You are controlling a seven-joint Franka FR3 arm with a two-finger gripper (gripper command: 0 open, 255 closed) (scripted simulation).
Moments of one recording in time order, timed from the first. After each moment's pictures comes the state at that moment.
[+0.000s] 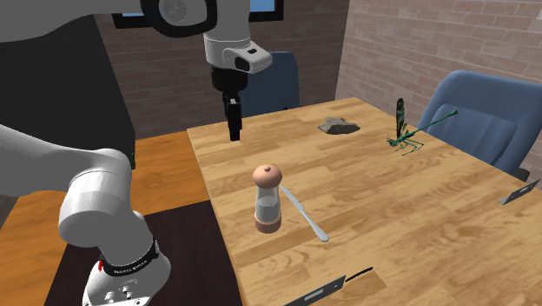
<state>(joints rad) 0.02 -0.78 0.00 -2.40 0.11 1.60 0.13</state>
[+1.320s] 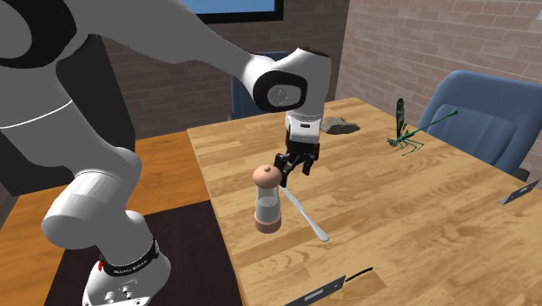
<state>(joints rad) -0.28 -0.19 0.24 -2.32 0.04 2.05 1.14</state>
